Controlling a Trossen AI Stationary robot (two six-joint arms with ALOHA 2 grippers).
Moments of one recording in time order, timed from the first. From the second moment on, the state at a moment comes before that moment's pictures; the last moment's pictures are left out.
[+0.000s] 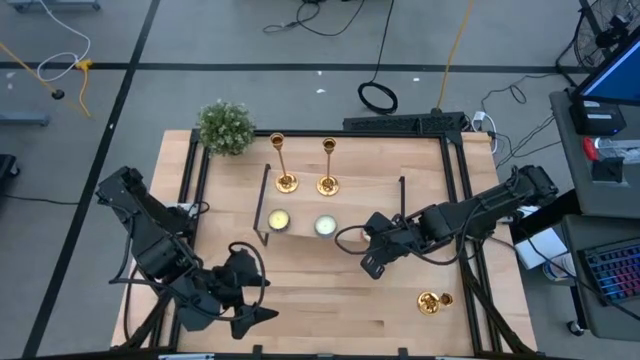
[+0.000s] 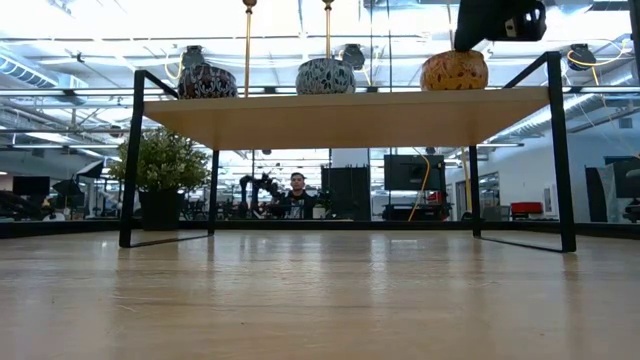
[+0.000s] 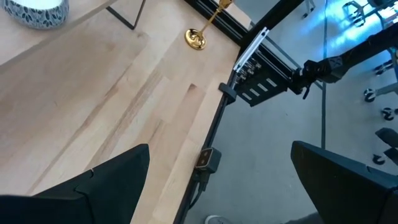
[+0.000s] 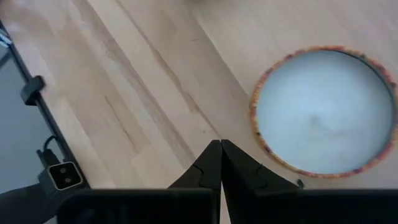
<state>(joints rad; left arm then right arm) -0.79 1.53 1.66 -0.87 -0.49 -1.19 0.38 1.48 1.32 -0.91 0.19 1.05</state>
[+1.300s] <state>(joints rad) -0.79 1.53 1.66 -0.87 -0.50 -1.17 0.30 1.48 1.49 -0.99 0.39 0.95</state>
